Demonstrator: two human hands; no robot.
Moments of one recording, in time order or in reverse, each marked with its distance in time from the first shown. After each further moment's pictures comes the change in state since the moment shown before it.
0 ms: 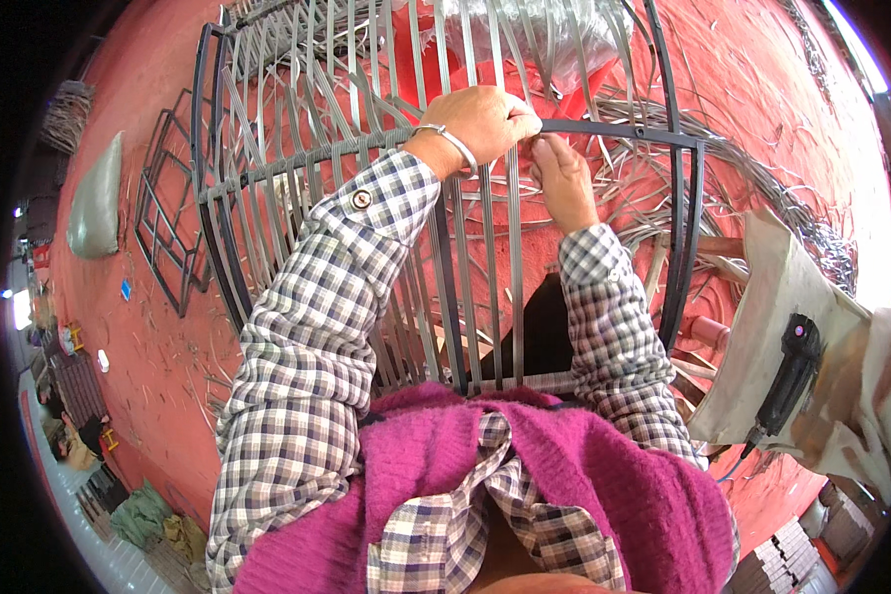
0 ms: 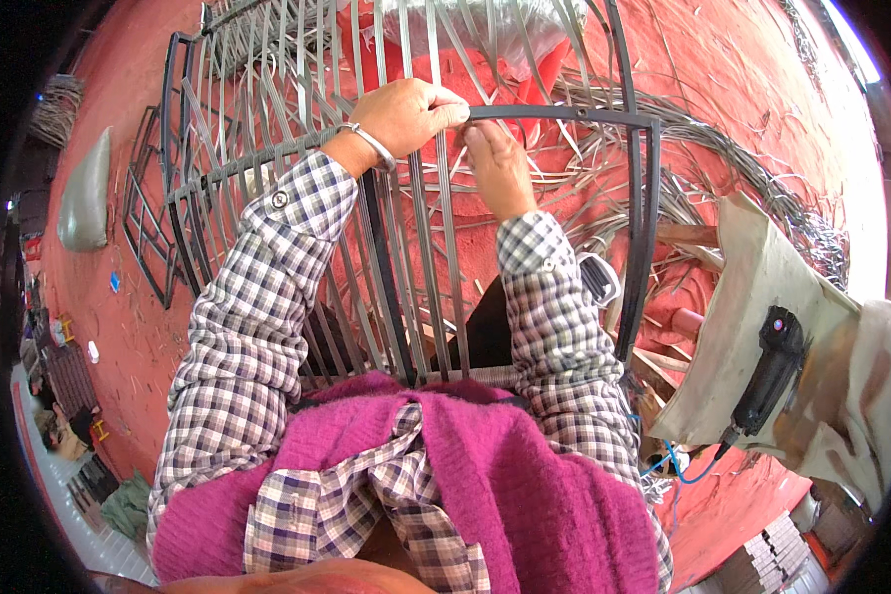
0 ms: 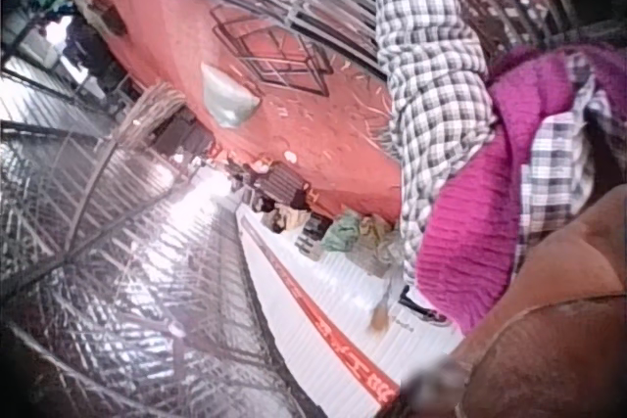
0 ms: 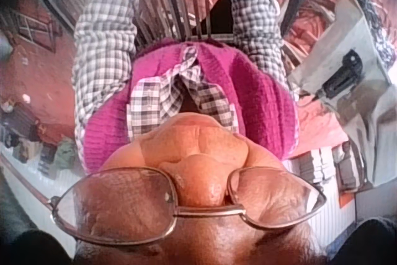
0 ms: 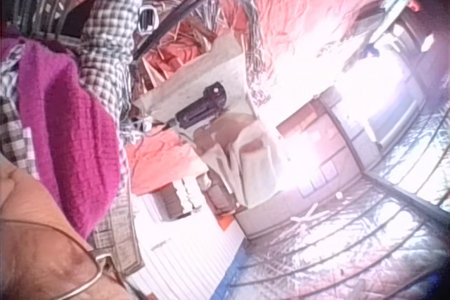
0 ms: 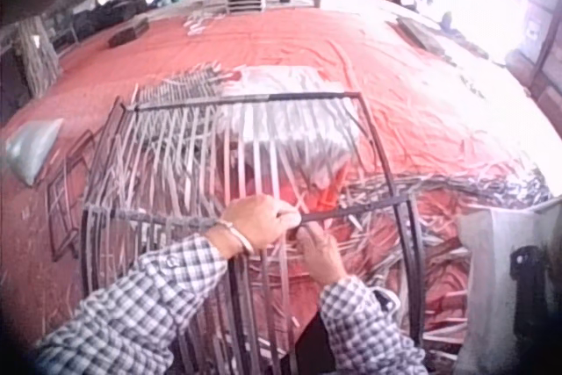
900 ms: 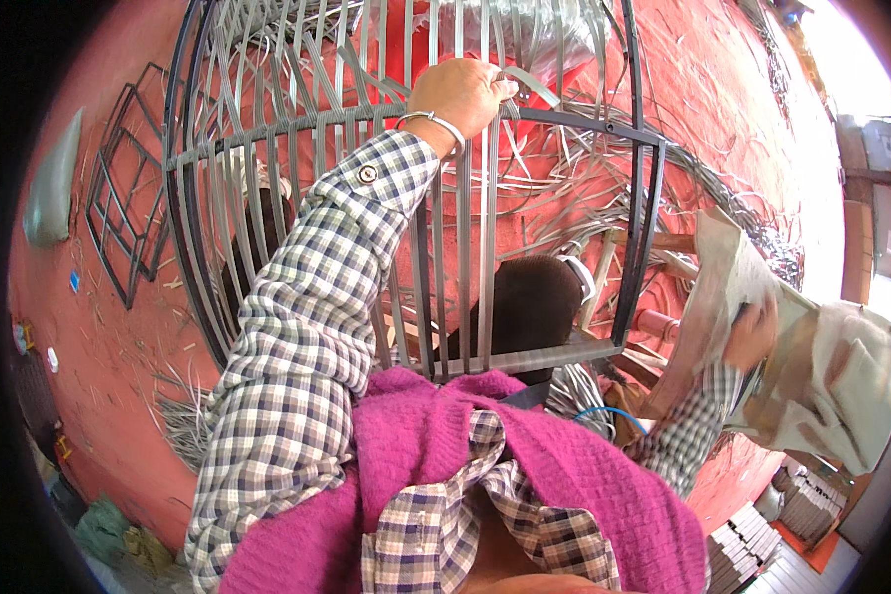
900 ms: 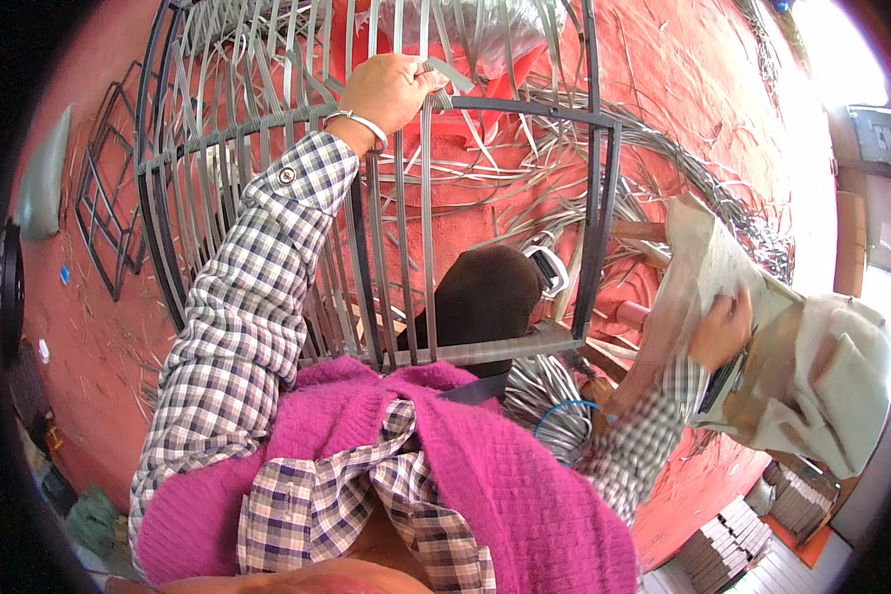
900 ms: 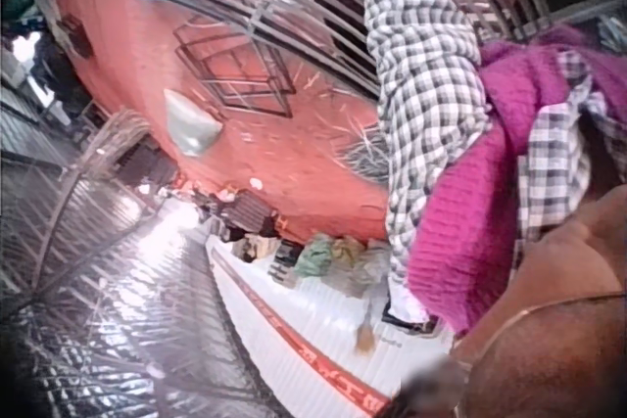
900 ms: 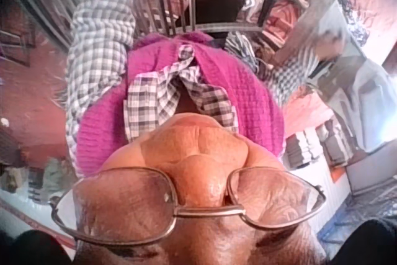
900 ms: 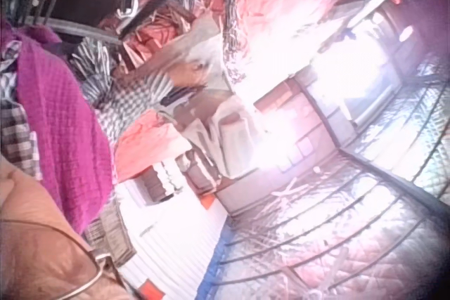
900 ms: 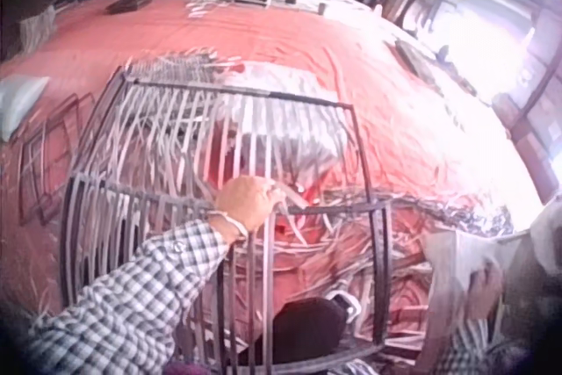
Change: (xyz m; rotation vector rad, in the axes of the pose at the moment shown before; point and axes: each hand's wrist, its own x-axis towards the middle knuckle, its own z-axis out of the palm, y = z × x) left_hand 0.006 -0.009 0.007 -0.032 0.404 0.014; right_hand -0.189 -0.110 -0.273 -1.303 0.867 -0.012
